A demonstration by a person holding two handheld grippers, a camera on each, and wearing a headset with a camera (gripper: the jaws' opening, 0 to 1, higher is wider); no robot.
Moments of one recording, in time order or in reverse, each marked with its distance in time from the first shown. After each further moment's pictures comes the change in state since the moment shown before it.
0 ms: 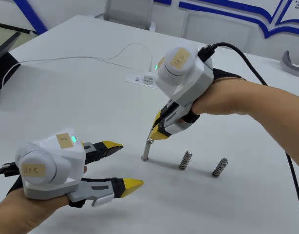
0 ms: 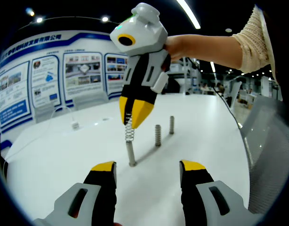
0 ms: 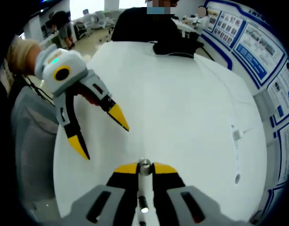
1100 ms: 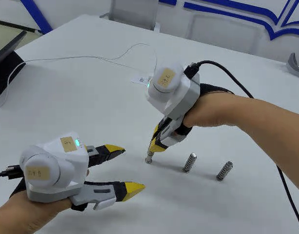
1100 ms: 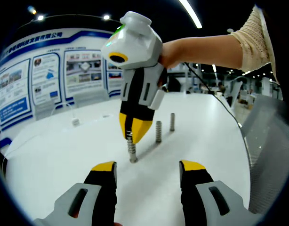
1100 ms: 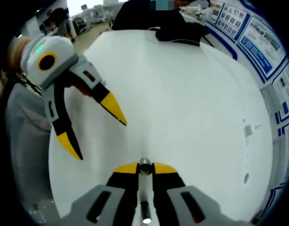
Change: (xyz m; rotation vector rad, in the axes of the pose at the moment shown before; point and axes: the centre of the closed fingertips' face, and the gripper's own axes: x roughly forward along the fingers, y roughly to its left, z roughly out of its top) left arm -0.002 0.001 -0.008 -0.014 0.014 0.003; right arm 0.037 0.004 -0.013 0.016 0.076 0.040
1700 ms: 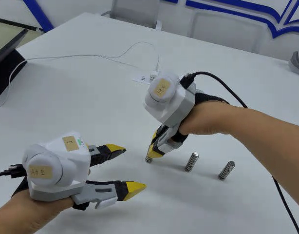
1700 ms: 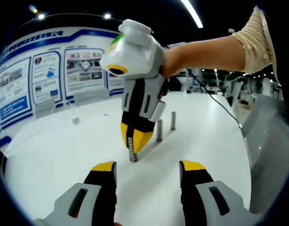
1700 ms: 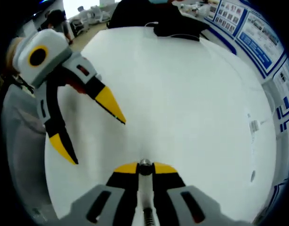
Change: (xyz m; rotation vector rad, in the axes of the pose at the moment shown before) left arm 0.001 0.003 -0.002 -0.009 0.007 0.002; right arm 0.021 -0.002 -0.004 0.036 -0.009 0.005
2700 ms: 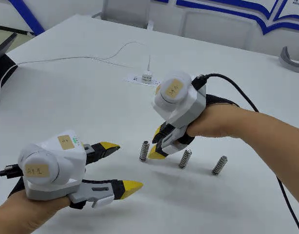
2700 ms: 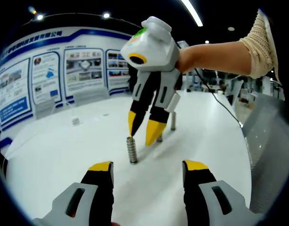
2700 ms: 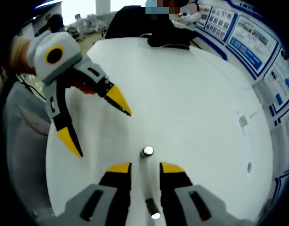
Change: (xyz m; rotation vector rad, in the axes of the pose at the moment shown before) left arm 0.004 -0.002 0.002 0.011 0.013 0.002; right arm -0.029 0.002 -0.016 0.033 -0.103 -0.068
